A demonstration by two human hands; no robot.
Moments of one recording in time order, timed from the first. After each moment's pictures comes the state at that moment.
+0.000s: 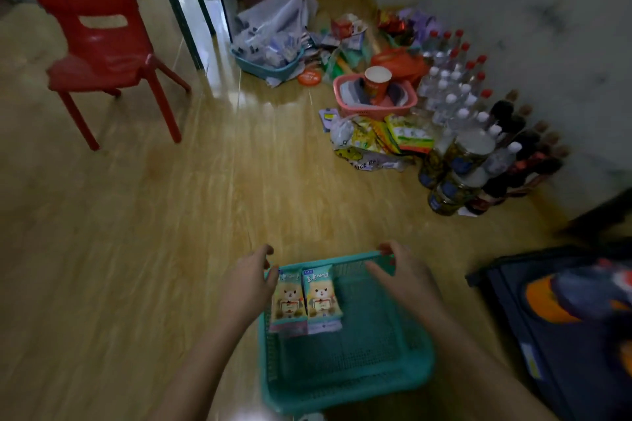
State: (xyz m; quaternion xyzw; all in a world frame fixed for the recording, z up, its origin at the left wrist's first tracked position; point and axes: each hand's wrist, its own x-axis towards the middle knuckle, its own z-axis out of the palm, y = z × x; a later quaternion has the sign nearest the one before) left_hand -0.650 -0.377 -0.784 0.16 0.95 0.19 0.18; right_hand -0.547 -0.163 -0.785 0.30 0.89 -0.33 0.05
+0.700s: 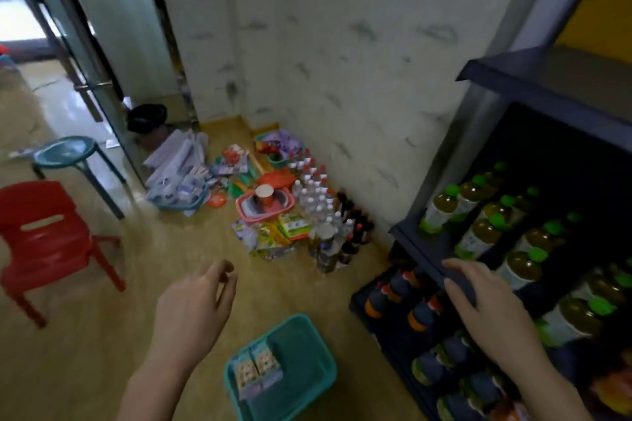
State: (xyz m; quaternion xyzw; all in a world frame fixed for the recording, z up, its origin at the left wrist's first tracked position) left_hand -0.547 -0.382 -0.183 0.41 0.89 0.18 -0.03; right_hand -0.272 -0.171 -0.163 0.46 0.86 -0.17 -0.13
